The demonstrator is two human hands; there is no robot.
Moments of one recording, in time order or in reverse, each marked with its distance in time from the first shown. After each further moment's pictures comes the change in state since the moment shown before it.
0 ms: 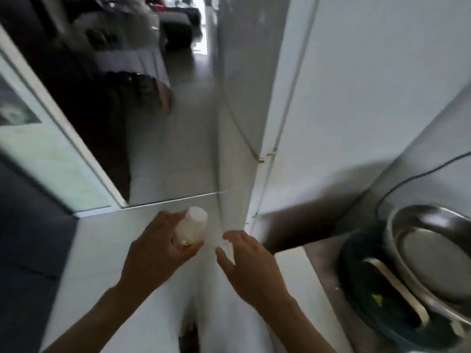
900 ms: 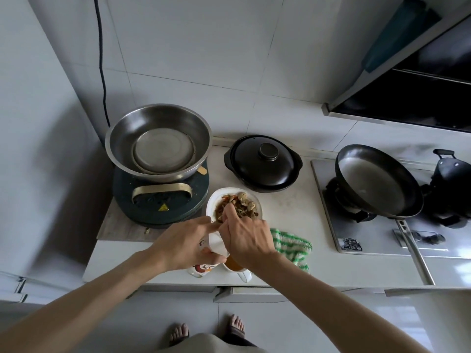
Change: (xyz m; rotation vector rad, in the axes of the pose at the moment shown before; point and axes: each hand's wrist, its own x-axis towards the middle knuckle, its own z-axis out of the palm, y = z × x) left_hand -0.039 0.284 0.228 -0.186 -1.075 1.396; right_hand -0.259 0.132 -0.058 -0.336 0.571 1.058
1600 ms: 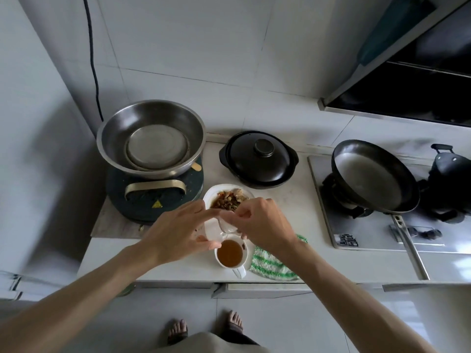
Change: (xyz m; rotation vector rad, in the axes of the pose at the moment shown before) left_hand 0.008 0.007 -0.009 0.152 0.094 0.076; right_hand 0.002 0.029 -0.054 0.360 -0.182 0.186
